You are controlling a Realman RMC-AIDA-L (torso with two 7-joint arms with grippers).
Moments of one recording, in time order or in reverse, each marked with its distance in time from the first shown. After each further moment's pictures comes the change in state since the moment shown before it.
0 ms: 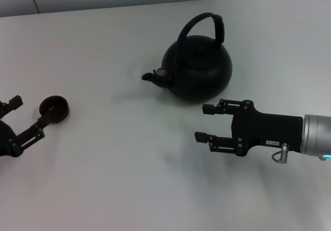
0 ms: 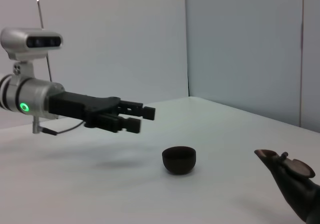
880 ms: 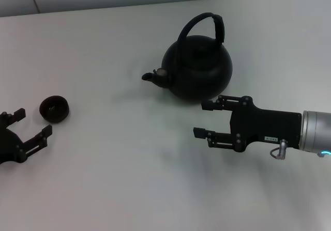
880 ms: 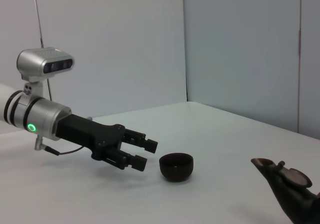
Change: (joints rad) left arm -0.032 -0.006 0.001 -0.001 0.093 -0.172 -0.012; right arm 0.010 0.000 0.000 0.001 0.012 0.003 0.006
